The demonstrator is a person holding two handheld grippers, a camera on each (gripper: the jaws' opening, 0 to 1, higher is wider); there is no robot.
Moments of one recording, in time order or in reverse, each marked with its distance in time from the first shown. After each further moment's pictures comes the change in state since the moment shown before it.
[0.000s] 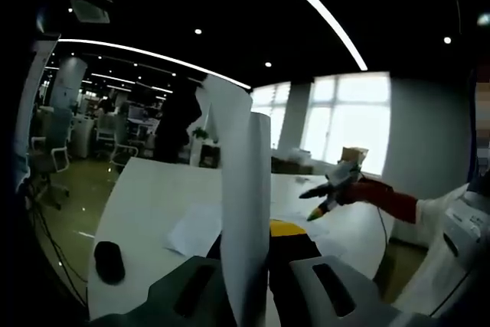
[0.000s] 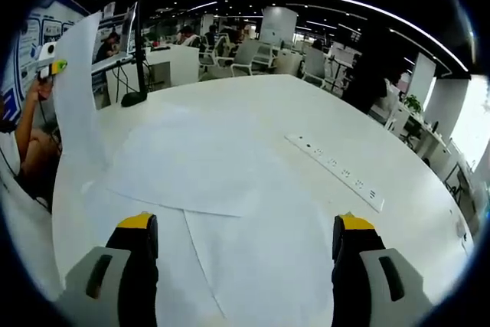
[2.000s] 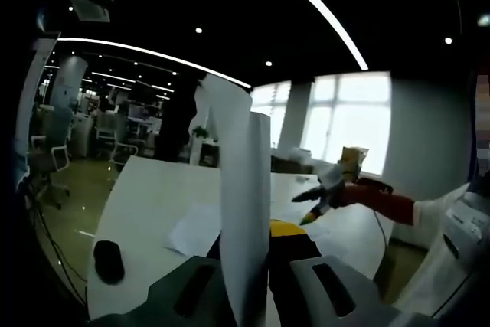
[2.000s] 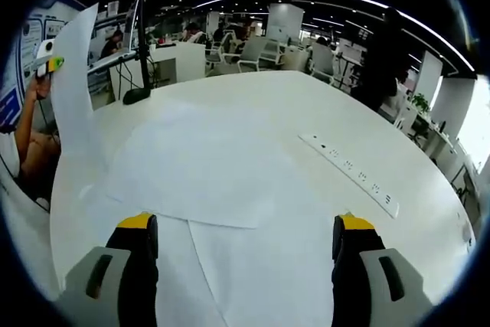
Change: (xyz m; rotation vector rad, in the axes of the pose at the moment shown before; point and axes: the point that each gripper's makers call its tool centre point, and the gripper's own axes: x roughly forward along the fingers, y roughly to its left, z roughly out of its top) left arm 0.003 0.002 -0.001 -0.005 0.006 0.000; right arm 0.029 0.012 0.005 -0.006 0.017 0.041
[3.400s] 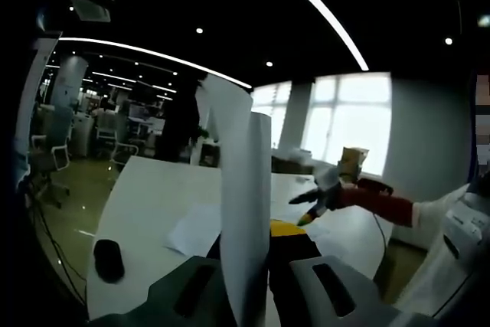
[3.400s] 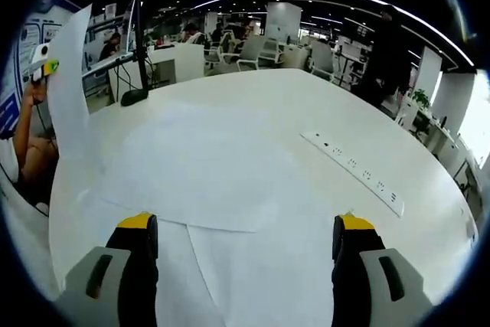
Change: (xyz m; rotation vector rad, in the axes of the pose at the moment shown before) left arm -0.002 -0.001 -0.001 -0.003 -0.002 0.003; right arm 0.012 0.000 0.000 0.022 0.001 0.009
